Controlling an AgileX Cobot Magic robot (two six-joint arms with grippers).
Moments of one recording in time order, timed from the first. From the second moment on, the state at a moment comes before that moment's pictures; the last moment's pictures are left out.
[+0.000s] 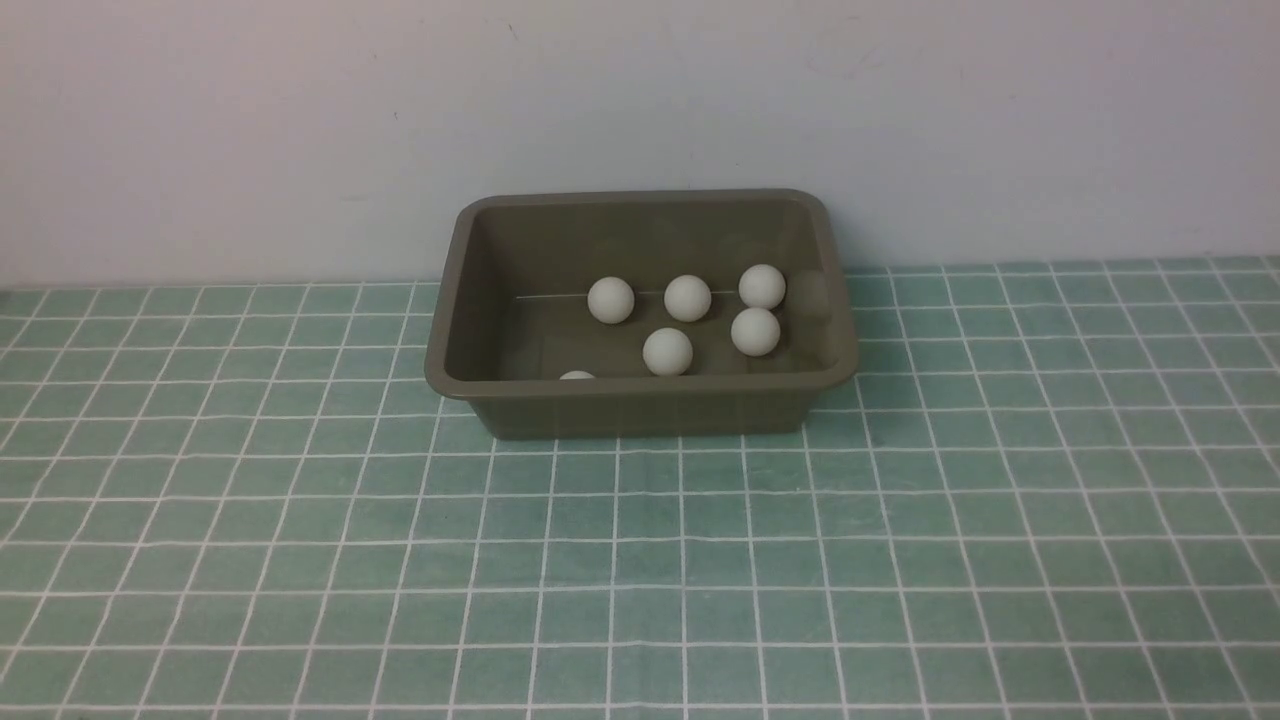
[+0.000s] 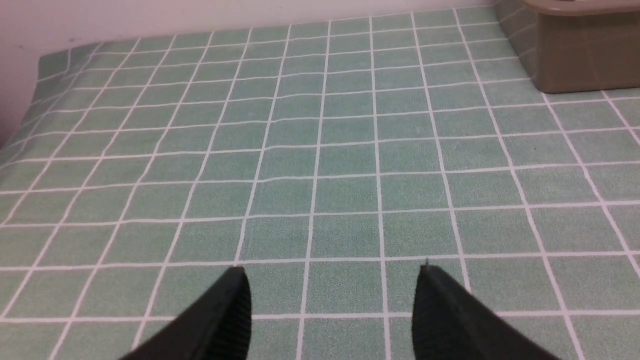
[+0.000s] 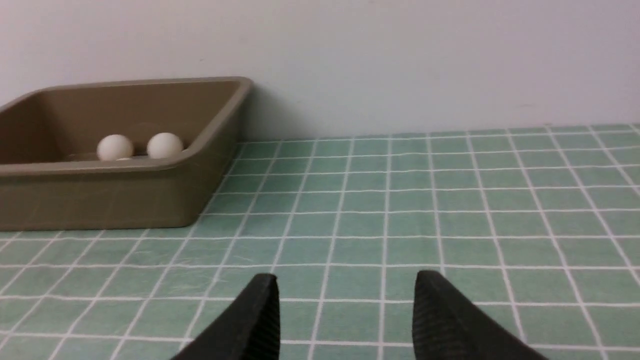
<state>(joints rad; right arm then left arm) 0.12 0.02 -0.02 -0.04 0.34 0.12 0.10 -0.01 0.02 -0.08 0.41 0.13</state>
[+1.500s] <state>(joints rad) 0.01 -0.01 0.01 -0.01 0.43 0.01 0.10 -0.01 0.02 -0.08 0.41 0.13</state>
